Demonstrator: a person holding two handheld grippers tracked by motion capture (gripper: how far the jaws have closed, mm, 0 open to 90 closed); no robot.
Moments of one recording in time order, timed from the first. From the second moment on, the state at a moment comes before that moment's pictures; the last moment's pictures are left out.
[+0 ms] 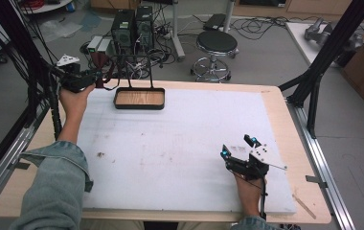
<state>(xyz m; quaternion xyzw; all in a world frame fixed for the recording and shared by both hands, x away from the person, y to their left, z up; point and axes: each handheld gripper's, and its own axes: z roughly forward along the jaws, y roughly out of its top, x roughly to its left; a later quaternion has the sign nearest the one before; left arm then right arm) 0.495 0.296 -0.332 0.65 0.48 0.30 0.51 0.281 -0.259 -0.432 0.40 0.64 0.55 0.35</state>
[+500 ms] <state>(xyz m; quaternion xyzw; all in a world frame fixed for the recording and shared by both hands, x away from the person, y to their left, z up) 0.496 0.297 -0.340 0.66 0.48 0.29 0.50 0.281 -0.259 -0.432 0.40 0.64 0.55 0.35</state>
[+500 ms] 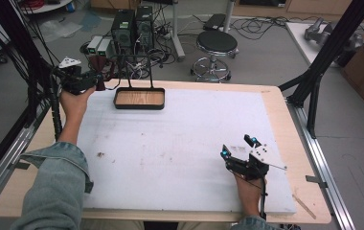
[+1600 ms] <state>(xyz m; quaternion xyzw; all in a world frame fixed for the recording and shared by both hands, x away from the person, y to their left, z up) 0.475 0.314 -0.329 0.65 0.46 0.30 0.52 0.280 -0.258 -0.432 0.40 0.64 0.55 0.35</state>
